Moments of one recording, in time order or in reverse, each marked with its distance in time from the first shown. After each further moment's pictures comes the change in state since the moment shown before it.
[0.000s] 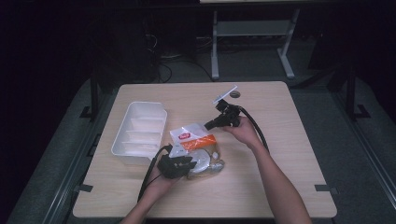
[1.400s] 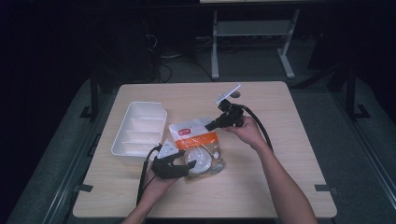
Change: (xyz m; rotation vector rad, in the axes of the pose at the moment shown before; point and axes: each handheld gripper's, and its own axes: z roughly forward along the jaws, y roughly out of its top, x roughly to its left) left arm 0.003 -0.008 -0.019 -0.185 0.026 -0.148; right arm 0.021 0.001 -0.024 -0.027 0.055 -0.066
